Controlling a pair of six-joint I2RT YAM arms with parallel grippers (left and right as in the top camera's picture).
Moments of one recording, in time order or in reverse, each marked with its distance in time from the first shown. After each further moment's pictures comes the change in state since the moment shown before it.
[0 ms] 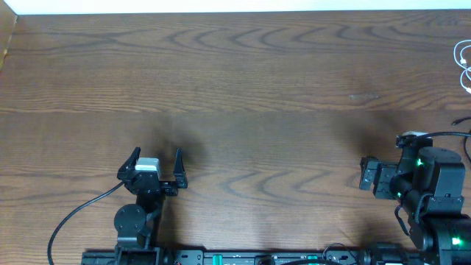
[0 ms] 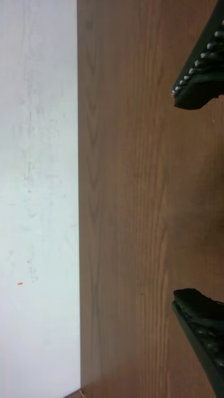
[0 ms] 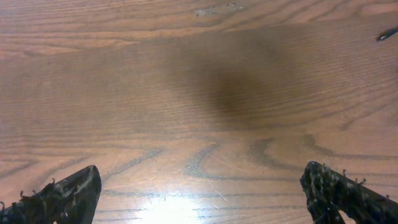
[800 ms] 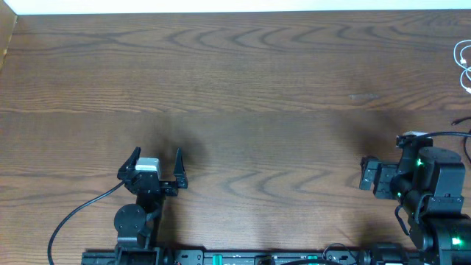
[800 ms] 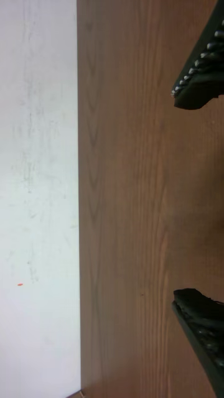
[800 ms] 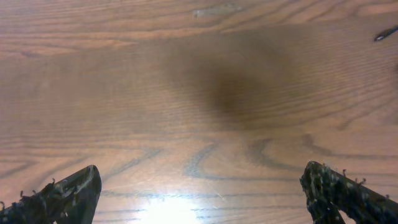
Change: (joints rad) left arm 0.000 0.000 0.000 0.000 0.003 0.000; right arm 0.000 0.000 0.000 0.002 0.008 0.000
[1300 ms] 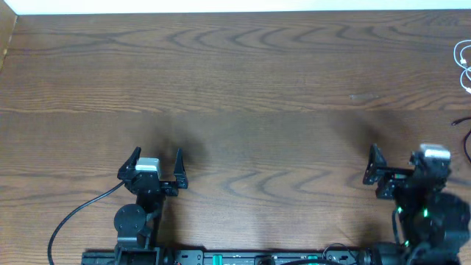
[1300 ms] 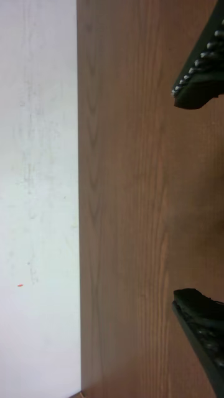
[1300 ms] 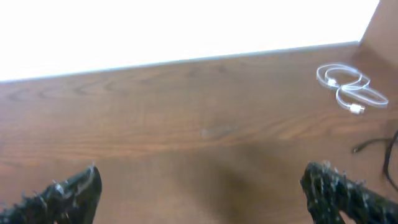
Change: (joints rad) left arm 0.000 0.000 0.000 0.000 0.003 0.000; right arm 0.000 -0.418 -0.293 0.450 0.021 -0.009
